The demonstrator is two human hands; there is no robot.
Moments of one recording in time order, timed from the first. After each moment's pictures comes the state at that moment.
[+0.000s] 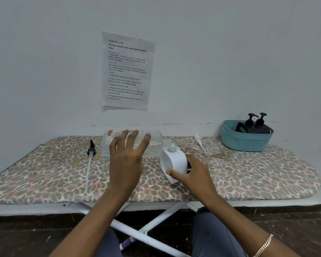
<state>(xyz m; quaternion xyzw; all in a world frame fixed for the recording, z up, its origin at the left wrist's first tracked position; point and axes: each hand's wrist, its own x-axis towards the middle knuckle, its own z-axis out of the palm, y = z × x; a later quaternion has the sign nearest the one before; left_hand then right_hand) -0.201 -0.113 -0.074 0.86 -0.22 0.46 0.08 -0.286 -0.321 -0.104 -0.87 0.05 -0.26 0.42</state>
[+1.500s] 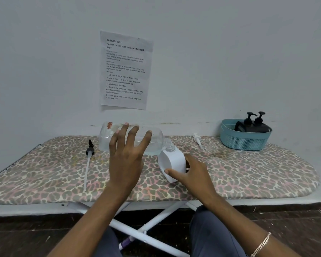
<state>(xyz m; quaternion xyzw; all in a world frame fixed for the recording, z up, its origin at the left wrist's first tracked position) -0.212 -0.119 -0.062 0.86 -0.21 0.47 0.05 -0.283 -0.324 -0.108 -0.87 0.05 -0.26 0.41</state>
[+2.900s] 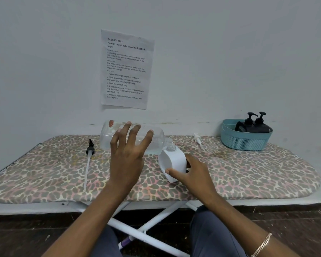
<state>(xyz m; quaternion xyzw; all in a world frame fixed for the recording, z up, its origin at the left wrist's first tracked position) -0.208 -0.119 -0.061 0.85 -0.22 0.48 0.05 -0.284 -0.324 -0.106 -0.87 0.04 -0.26 0.42</state>
